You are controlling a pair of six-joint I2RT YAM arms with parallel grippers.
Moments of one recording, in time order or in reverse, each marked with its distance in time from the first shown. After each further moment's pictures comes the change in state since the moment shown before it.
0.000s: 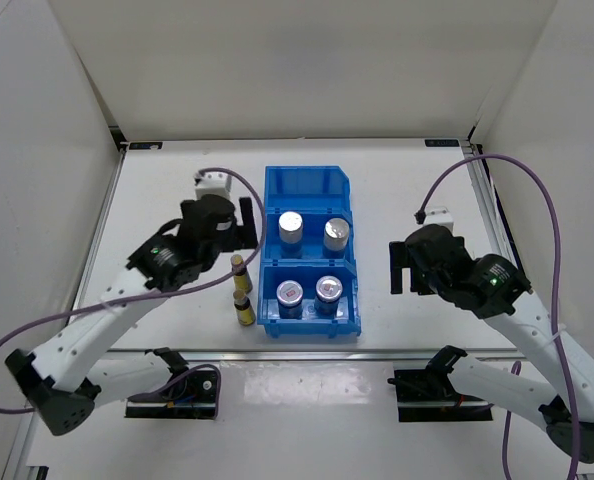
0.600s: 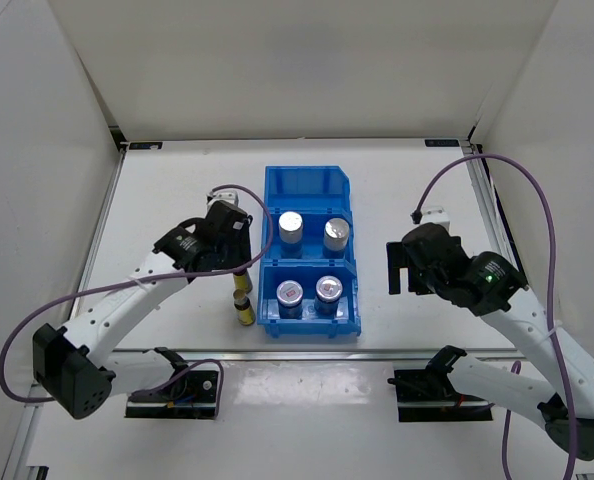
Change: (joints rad) left arm 0.098 0.144 -0.137 -0.139 0.164 -0.085; right arm 0.000 0.021 0.000 0.001 -0.017 -0.005
